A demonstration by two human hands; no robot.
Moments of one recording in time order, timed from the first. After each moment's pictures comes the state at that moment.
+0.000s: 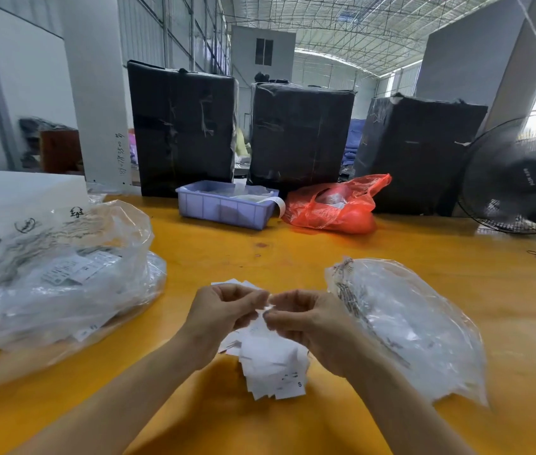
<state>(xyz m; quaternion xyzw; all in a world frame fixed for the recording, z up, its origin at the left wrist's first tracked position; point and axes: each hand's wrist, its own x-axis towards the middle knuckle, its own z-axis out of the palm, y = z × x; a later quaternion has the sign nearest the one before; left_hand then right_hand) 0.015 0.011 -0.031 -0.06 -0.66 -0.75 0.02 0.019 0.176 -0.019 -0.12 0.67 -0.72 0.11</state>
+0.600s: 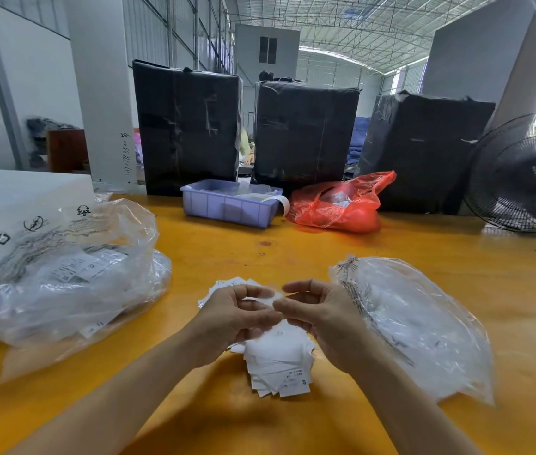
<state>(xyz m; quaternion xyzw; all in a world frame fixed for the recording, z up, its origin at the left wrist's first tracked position) 0.011 0.004 -0.030 -0.08 -0.68 -0.72 -0.12 0.018 0.174 -0.019 -0.11 0.67 -0.73 0.03</state>
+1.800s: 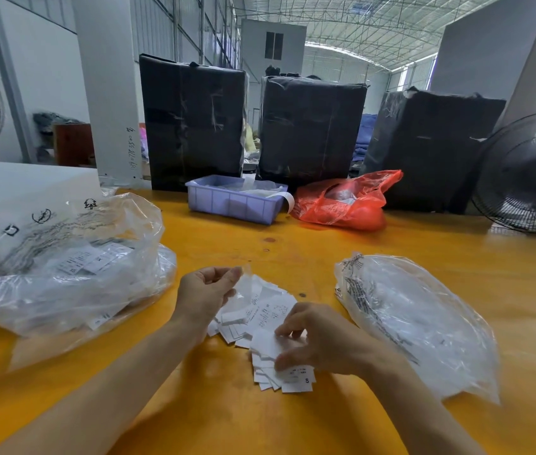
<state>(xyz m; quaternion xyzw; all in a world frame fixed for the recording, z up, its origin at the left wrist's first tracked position) -0.010 -0.010 -0.039 0.06 -0.63 -0.76 0.13 0.016 0.180 -0.026 -0.28 0.94 -0.21 0.03</state>
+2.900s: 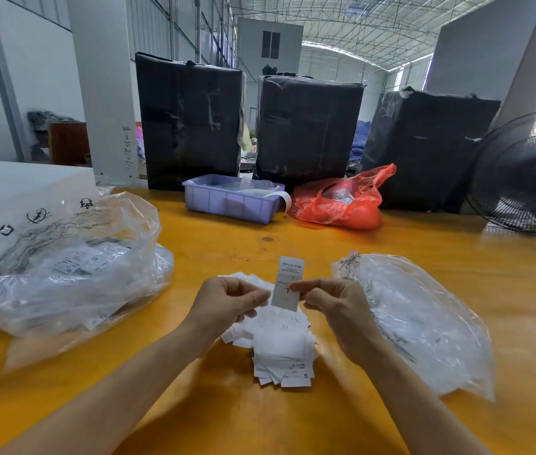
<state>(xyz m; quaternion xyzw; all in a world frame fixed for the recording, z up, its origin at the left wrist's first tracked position) 0.005 0.002 -0.036 -0.04 -0.73 -0.68 0.03 0.009 0.185 -0.027 -0.12 0.74 -0.66 -0.07</state>
